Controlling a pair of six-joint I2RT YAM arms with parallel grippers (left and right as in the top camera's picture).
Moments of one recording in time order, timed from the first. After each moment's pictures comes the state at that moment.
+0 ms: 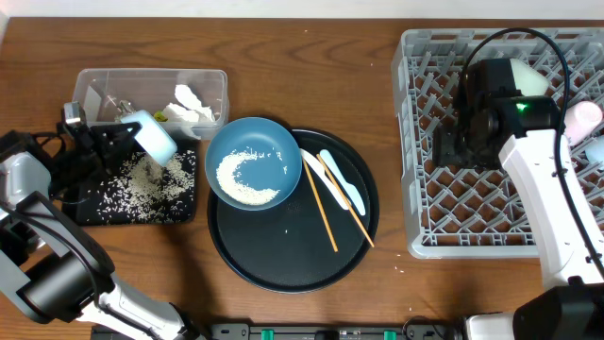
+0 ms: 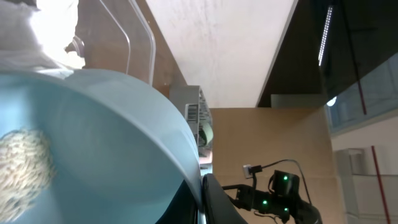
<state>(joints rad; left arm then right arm) 0.71 1.91 1.28 -0.92 1.46 0.05 0.10 1.57 1.41 -1.18 0.02 0.18</state>
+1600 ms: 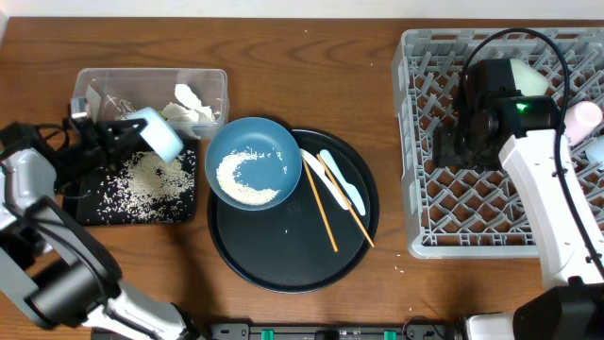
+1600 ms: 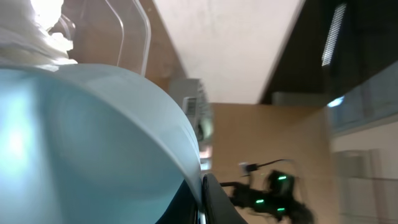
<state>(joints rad) 0.66 1.82 1.28 -0.91 1.40 -0.06 0.10 1.57 1.41 -1.18 0.02 0.18</state>
